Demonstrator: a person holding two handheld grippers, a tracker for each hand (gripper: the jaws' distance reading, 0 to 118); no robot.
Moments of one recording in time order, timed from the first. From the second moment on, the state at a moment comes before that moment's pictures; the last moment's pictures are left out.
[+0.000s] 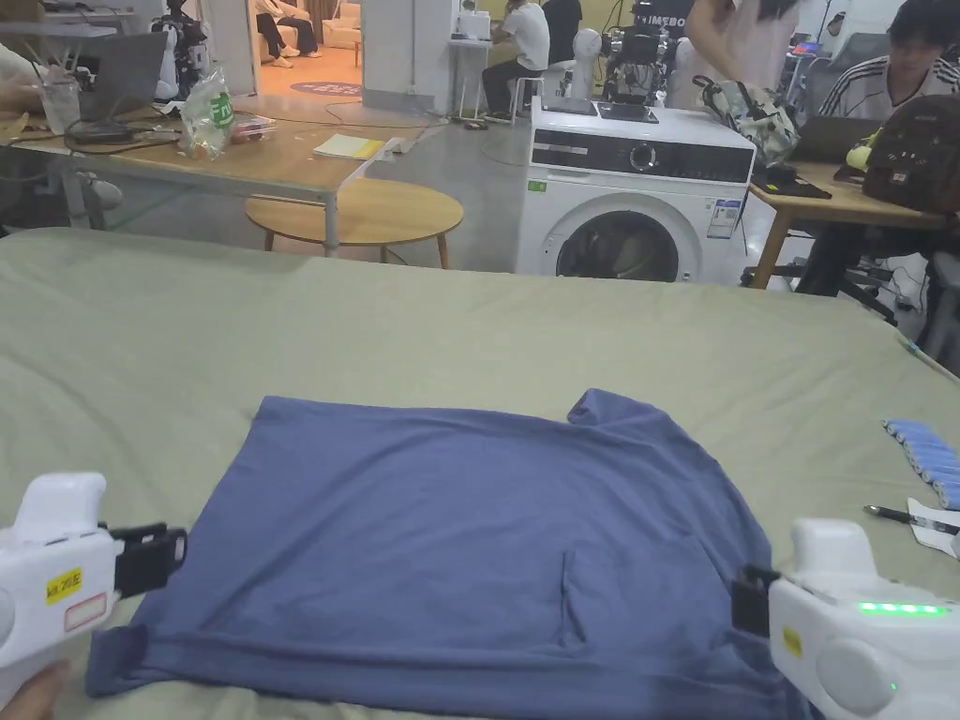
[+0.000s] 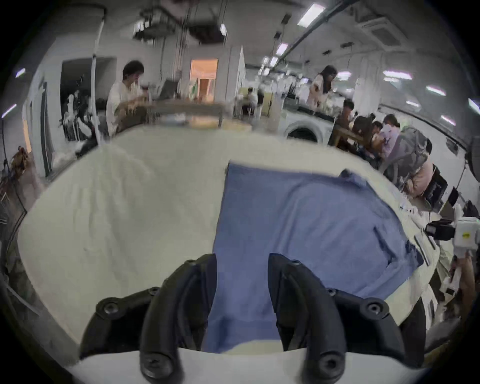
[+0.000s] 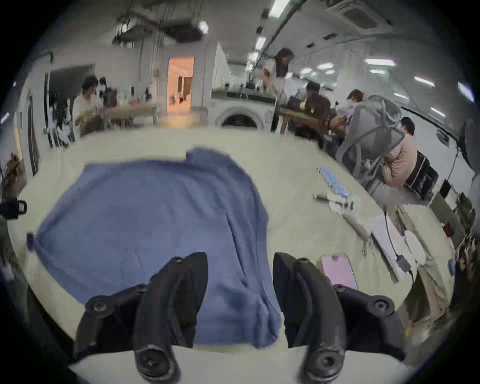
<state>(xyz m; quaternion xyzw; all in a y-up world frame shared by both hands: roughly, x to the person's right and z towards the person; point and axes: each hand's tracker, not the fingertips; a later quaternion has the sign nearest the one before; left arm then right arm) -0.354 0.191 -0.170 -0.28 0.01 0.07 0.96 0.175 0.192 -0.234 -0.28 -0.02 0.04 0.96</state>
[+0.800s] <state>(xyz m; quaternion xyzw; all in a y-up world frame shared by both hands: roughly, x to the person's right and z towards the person) -0.368 0.192 -0.167 -0.38 0.03 0.09 0.92 0.122 0.195 -0.219 -0.18 -0.01 0.02 0.98</state>
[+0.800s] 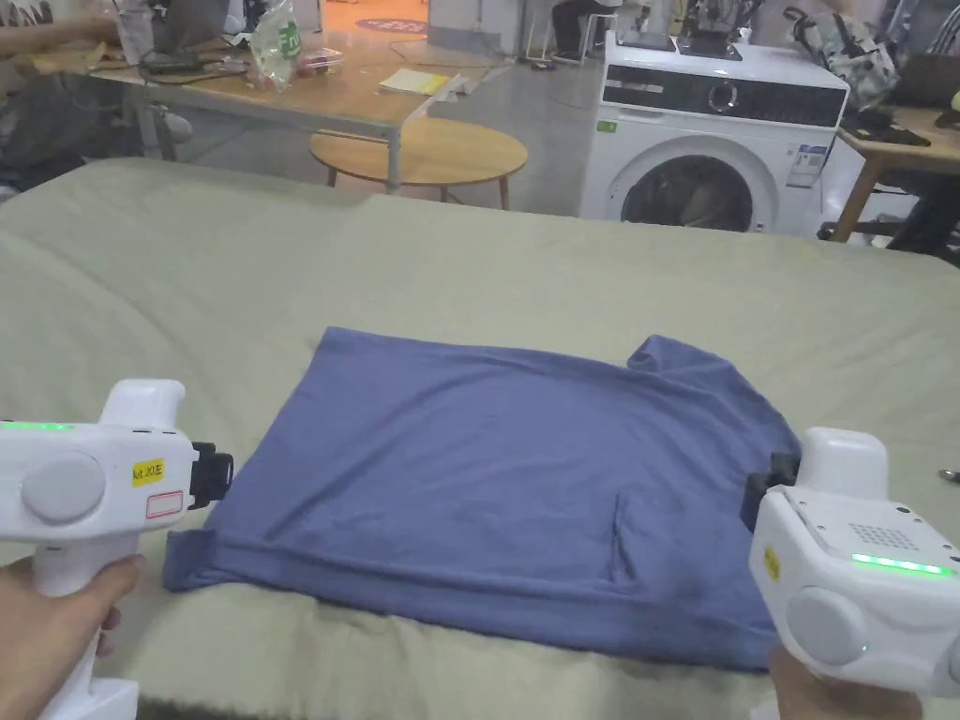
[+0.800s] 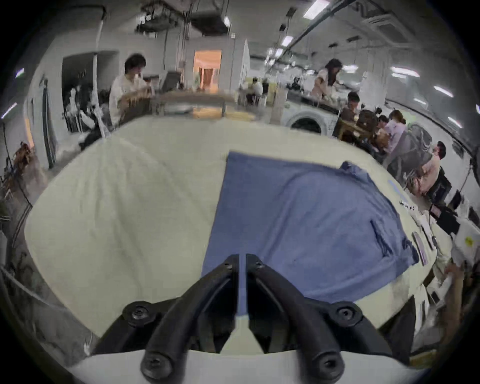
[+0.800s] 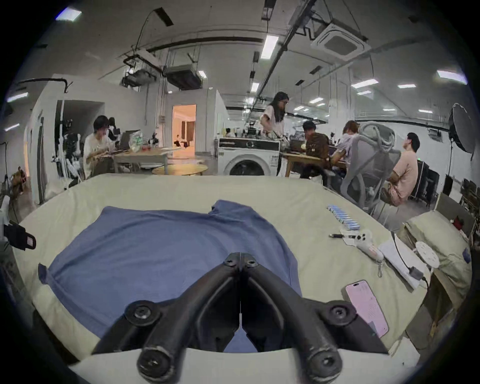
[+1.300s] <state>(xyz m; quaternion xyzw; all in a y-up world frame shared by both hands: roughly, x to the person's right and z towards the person) -0.381 0.129 -0.180 -0.50 0.09 0.12 0.85 0.151 0.182 -0.218 -0.27 -0.02 0.04 0.96</state>
